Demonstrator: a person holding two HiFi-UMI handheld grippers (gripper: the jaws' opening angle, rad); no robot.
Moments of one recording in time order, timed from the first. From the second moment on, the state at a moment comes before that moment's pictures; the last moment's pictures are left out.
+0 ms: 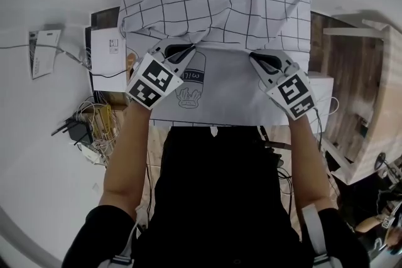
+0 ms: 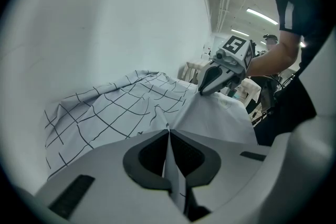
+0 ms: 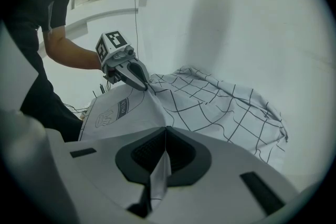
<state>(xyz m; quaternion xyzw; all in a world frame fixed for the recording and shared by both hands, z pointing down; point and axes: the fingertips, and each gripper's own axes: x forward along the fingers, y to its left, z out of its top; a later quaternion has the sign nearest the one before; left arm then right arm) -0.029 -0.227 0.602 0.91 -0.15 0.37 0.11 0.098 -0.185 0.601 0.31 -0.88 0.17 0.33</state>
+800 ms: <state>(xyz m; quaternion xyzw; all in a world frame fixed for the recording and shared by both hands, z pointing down) -0.027 -0.223 0.561 0.92 -0.16 0.35 0.09 0.103 -0.184 0.563 0.34 -0.88 0.17 0.29</state>
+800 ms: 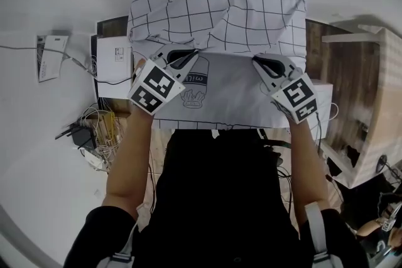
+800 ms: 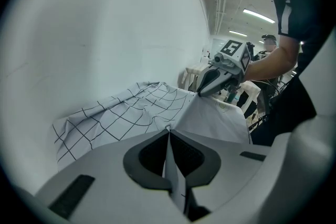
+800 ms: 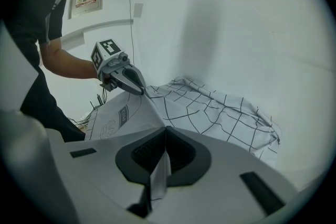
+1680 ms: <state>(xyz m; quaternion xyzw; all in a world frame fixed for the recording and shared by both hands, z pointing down) -0.024 -0.224 0.507 0.93 -0.18 0.33 0.04 0.106 -0.188 0.510 0.36 -0.89 0.13 0.26</state>
